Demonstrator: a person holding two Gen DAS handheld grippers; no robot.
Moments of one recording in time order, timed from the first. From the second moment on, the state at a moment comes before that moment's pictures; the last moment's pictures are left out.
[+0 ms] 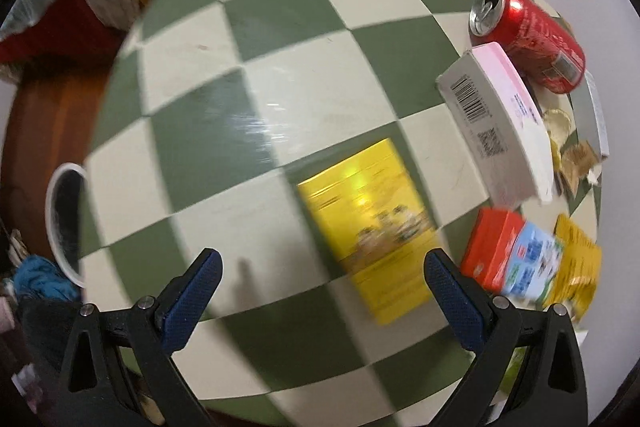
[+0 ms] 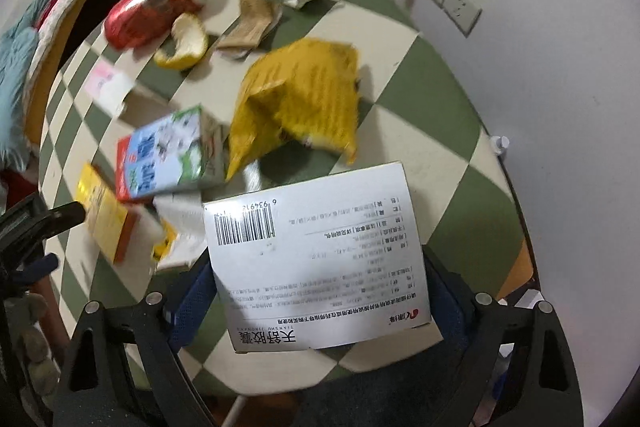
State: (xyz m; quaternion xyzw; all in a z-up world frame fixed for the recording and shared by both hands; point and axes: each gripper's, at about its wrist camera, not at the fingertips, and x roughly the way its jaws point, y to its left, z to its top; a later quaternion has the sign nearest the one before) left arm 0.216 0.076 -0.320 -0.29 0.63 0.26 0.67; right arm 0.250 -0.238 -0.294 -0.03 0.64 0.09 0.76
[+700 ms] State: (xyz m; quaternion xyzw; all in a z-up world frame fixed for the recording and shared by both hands) left arm 0.158 0.007 -0.303 -0.16 0.68 0.16 0.70; right arm 0.244 -0.231 -0.300 -0.06 0.67 0.13 0.73
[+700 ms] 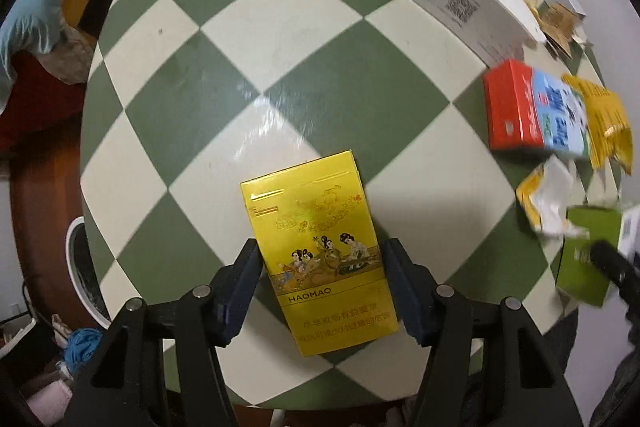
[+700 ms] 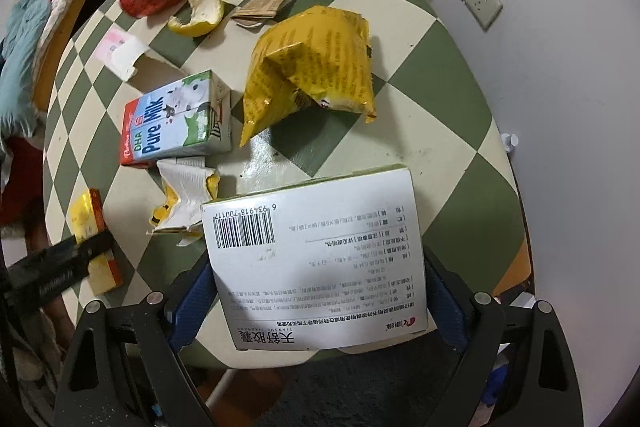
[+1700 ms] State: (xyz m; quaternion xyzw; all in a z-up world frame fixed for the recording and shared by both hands) left arm 0.069 -0.004 -0.156 -0.14 0.49 0.21 0.83; right arm 0.190 -0.211 -0.201 -0.04 0.56 0.20 0.80
